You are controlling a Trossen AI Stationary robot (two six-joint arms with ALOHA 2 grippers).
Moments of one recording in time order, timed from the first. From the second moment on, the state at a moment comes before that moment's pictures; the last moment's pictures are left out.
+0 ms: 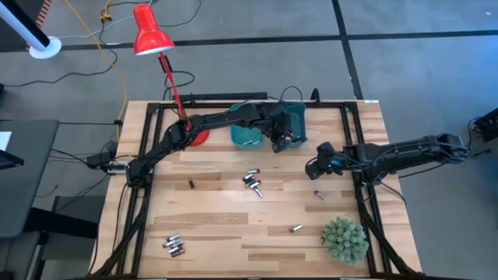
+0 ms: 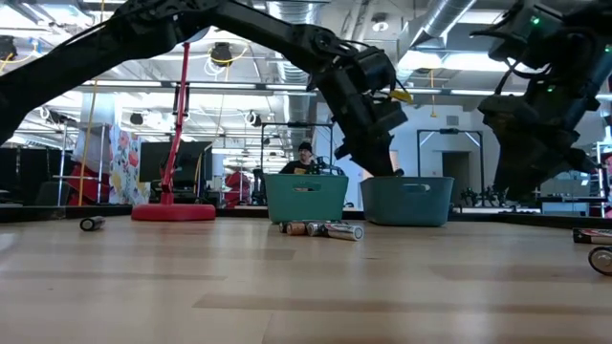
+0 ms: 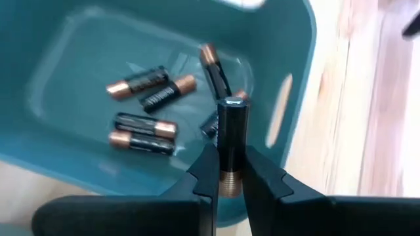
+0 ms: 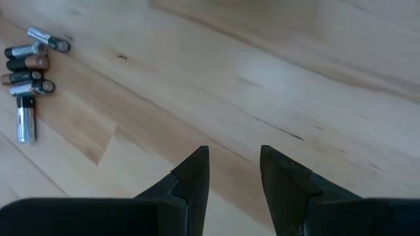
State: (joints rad) left arm 0.31 2.42 2.25 -0.77 0.05 0.01; right arm -0.02 0.90 0.43 -0.57 0.21 1.07
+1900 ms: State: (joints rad) left arm 0.11 1.71 1.36 -0.72 -0.26 -0.60; right arm 0.07 0.90 0.43 -0.54 0.21 1.07
